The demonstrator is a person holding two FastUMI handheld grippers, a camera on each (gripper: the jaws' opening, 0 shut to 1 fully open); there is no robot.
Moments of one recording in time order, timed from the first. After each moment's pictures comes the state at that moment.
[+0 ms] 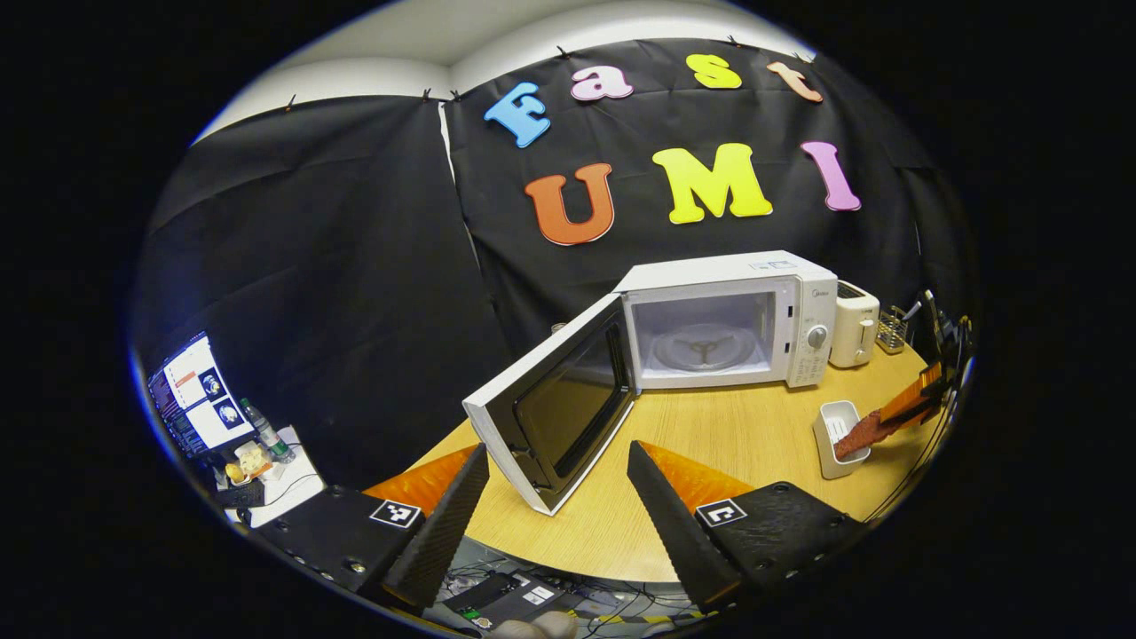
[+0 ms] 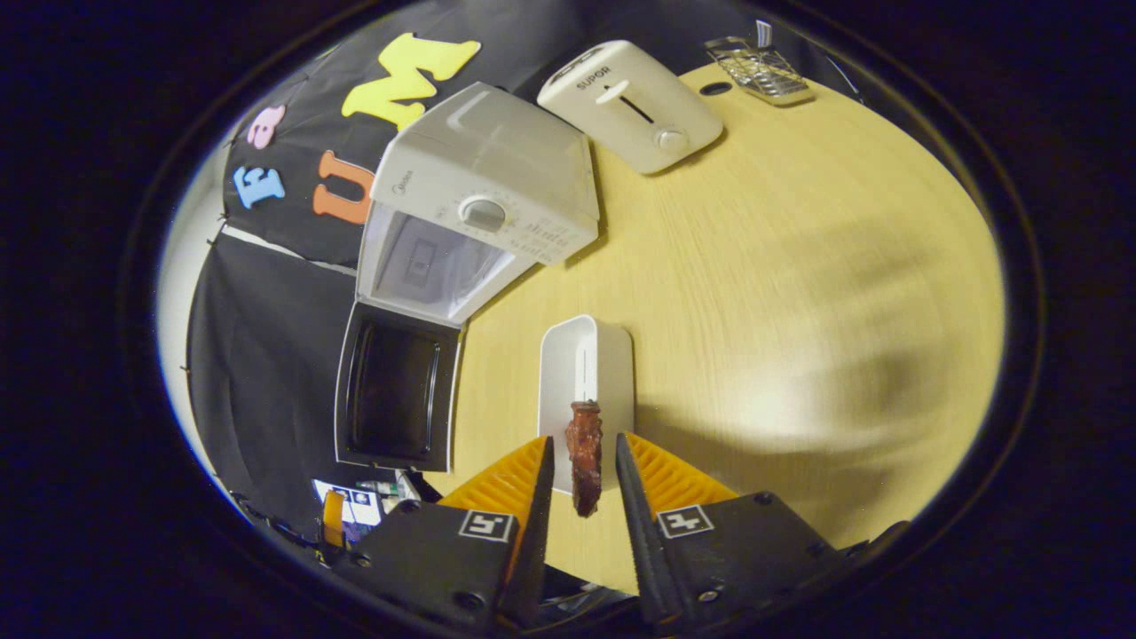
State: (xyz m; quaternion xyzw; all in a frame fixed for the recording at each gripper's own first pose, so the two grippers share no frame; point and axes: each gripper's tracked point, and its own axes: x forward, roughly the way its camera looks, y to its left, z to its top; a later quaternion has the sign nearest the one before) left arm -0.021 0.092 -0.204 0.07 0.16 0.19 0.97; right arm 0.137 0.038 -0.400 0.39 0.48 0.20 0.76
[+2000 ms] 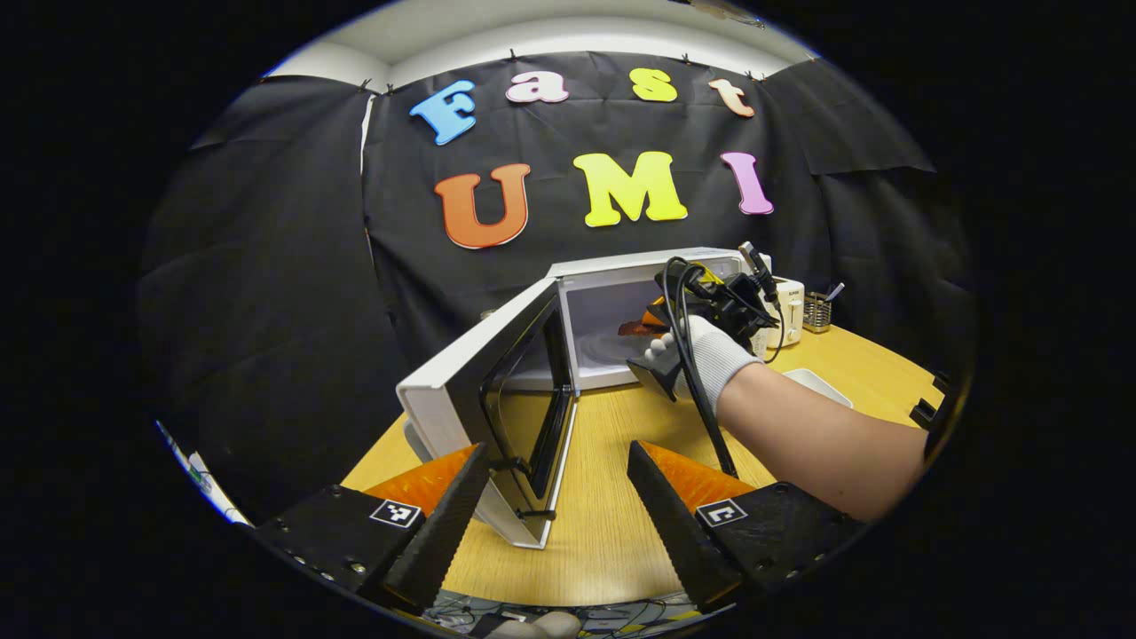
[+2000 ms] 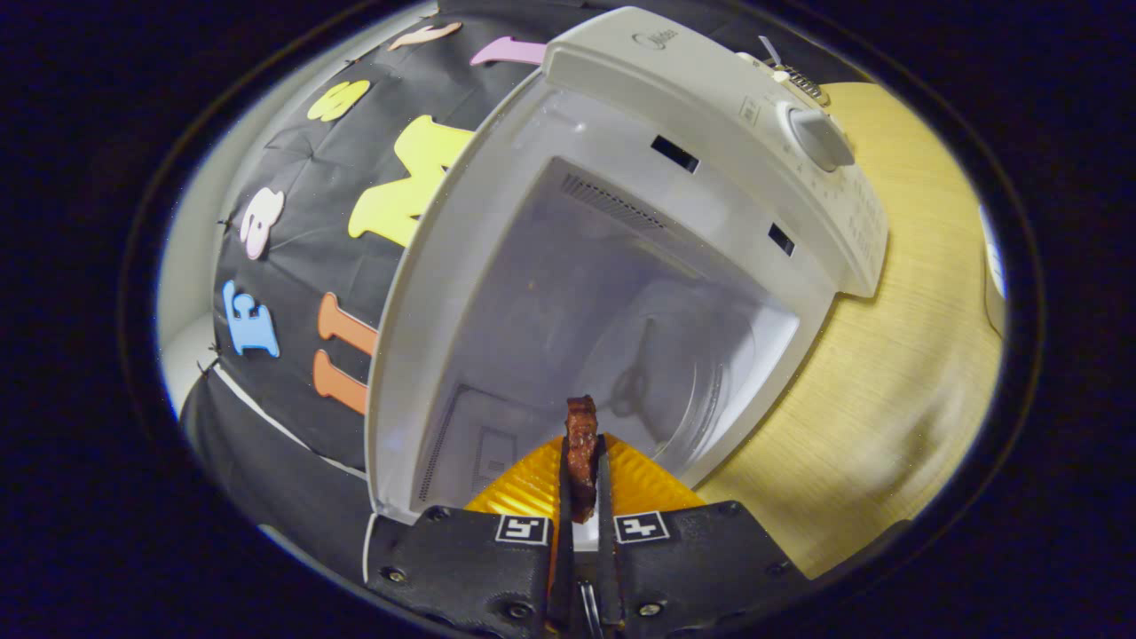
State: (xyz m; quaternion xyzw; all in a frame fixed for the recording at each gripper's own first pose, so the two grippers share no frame) left arm 0.029 0.142 -0.277 0.06 0.13 -0.03 0.99; right arm 0.432 0.302 -0.322 0.54 0.12 -0.03 0.83
